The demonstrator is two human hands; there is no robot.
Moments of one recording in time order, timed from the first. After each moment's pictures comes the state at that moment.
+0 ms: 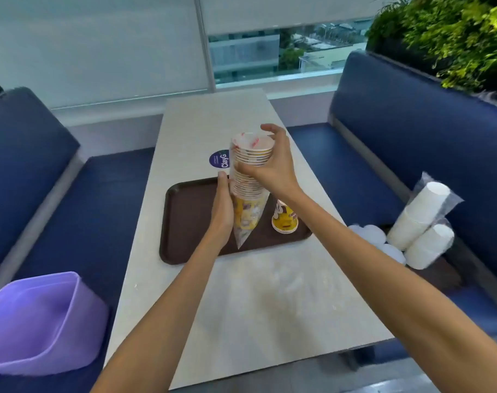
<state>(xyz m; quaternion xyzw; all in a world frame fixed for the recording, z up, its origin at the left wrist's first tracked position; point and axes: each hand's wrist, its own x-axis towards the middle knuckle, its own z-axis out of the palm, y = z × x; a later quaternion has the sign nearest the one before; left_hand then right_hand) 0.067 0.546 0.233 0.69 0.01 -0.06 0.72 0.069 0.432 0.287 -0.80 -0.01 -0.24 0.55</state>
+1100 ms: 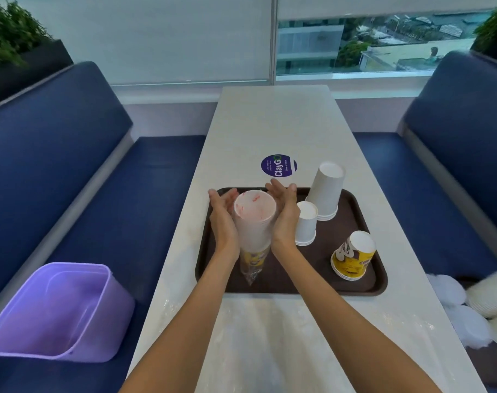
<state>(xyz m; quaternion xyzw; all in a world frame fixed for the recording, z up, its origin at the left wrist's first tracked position) 0.154 0.626 0.192 0.59 0.20 0.09 0.77 0.157 0.548 0.196 -0.55 0.13 -0.11 0.82</state>
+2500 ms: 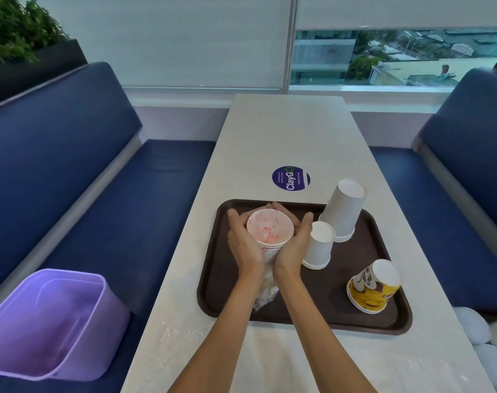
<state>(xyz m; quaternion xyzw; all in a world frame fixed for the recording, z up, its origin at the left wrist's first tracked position) 0.160 0.607 0.187 0.53 0.22 0.13 0.81 0.168 0.564 0.180 -0.47 0.16 -0.09 0.86</state>
